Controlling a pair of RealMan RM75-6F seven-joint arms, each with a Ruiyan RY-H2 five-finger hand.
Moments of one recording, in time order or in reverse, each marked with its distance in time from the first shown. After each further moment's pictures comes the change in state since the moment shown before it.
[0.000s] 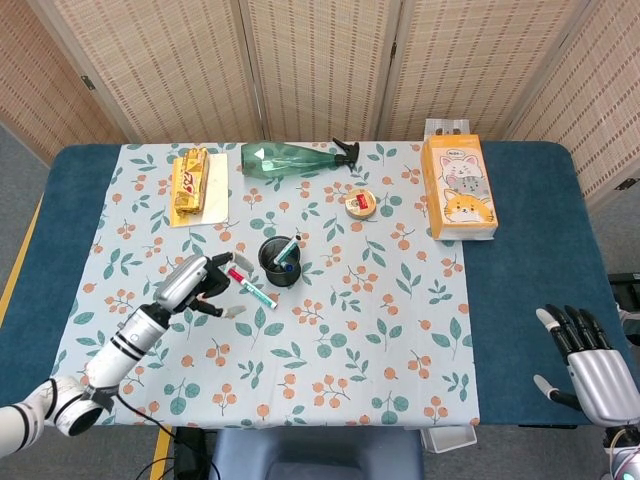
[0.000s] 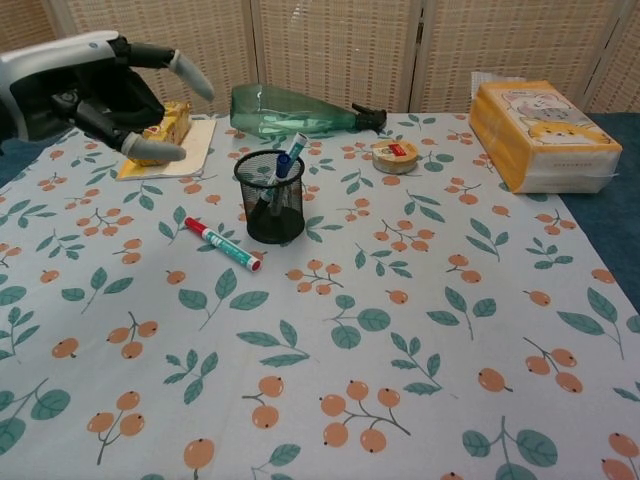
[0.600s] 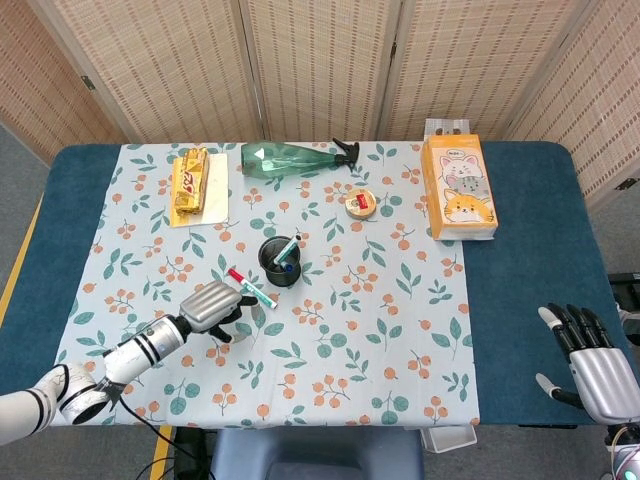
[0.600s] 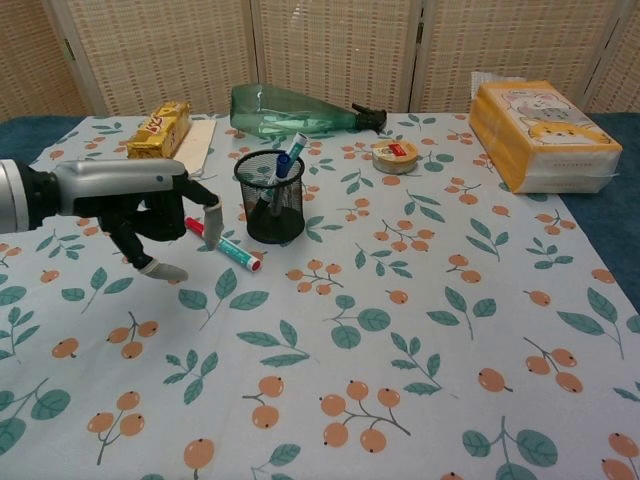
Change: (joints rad) left arm -0.123 -0.057 0.098 0.114 0.089 -0.257 0.284; right arm 0.006 0.007 0.002 0.001 0.016 -0.008 0.010
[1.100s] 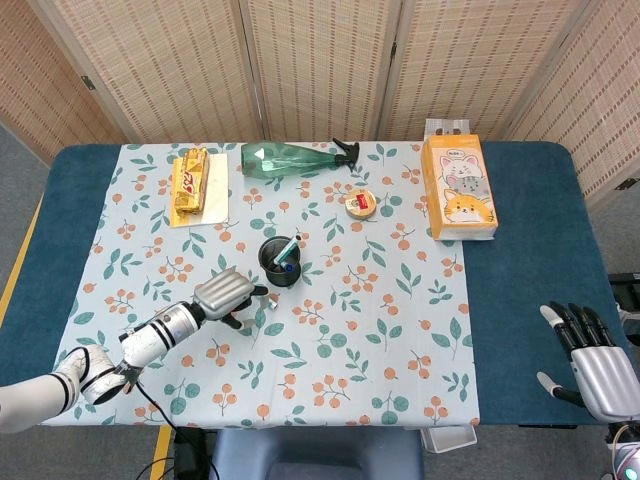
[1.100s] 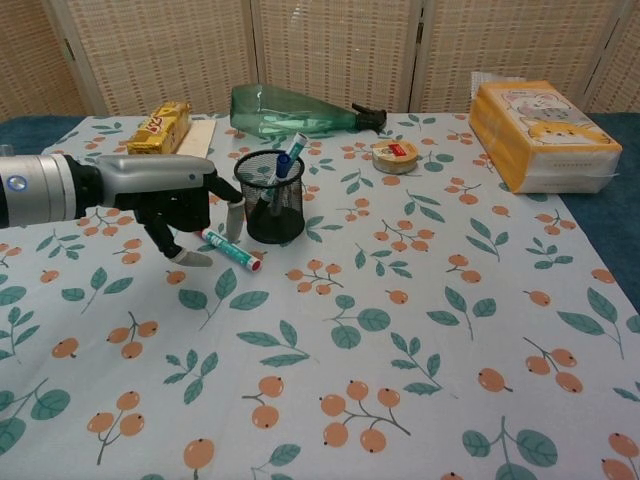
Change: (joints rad) left arm -0.064 -0.089 -0.002 0.153 0.010 -0.017 0.018; right arm 0.004 0.003 0.004 -0.002 0.014 -0.006 0.004
